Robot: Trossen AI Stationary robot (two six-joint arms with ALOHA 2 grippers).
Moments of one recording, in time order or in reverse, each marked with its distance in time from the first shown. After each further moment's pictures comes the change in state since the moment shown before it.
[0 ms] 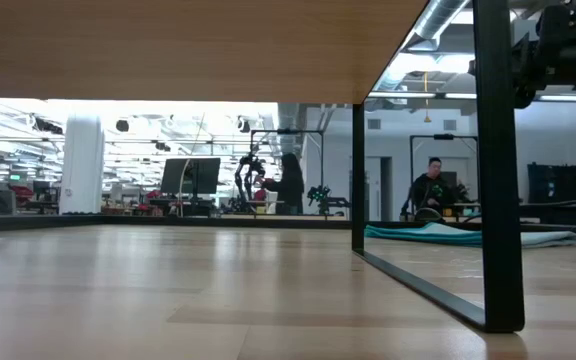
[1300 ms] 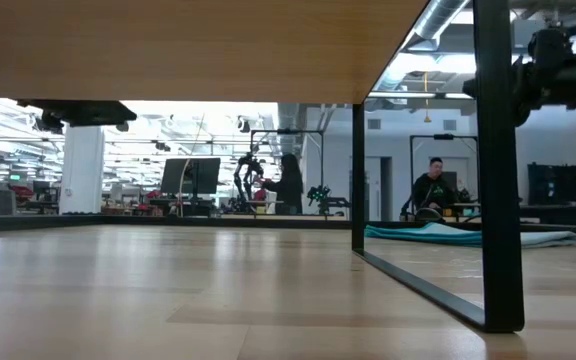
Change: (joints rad) left arm 0.581 0.000 -0.028 -0.169 0.648 -0.130; right arm 0.004 0.000 -0.091 0.048 -0.024 -0.013
